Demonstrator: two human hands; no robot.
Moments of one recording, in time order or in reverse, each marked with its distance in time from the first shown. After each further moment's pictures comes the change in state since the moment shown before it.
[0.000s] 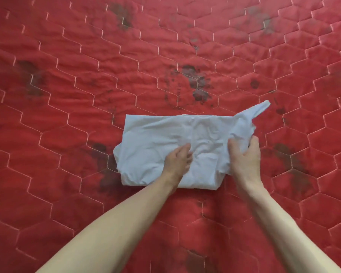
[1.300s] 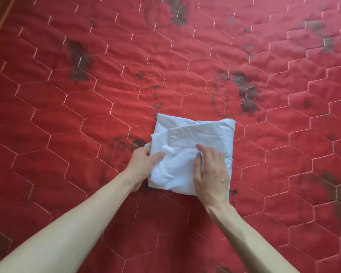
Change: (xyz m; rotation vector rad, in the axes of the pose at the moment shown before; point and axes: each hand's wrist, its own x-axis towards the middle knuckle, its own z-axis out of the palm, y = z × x) left_hand 0.003 0.014 -0.213 0.143 0.141 0.111; right_hand -0.085 0.011 0.164 -0.581 -0.155 -0.711
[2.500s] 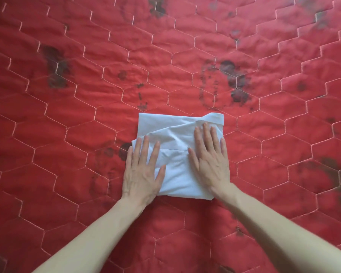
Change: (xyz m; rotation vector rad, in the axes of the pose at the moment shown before) left_hand 0.009 -0.056 0.024 1.298 0.267 0.698; right_hand 0.028 0.080 0.038 -0.373 -0.264 -0.040
